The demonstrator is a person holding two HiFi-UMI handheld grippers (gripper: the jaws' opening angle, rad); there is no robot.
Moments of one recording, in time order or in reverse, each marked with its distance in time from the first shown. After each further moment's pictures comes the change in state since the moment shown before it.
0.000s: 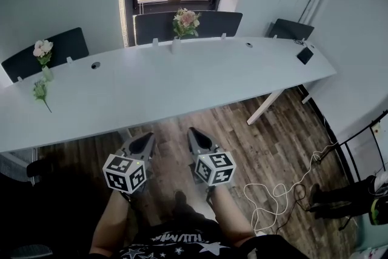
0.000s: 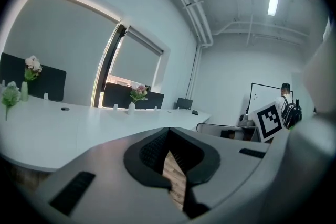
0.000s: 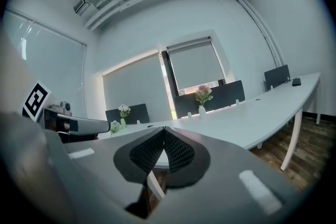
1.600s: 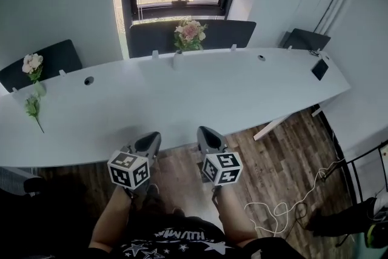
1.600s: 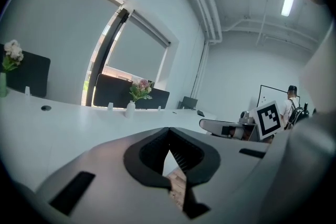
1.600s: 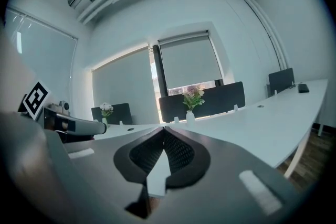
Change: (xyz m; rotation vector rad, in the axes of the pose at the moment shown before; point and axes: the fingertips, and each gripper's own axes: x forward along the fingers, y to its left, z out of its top) left arm 0.165 0.070 0.041 -0.048 0.038 -0.006; right arm 0.130 -0.130 0.044 -0.038 0.027 -0.033
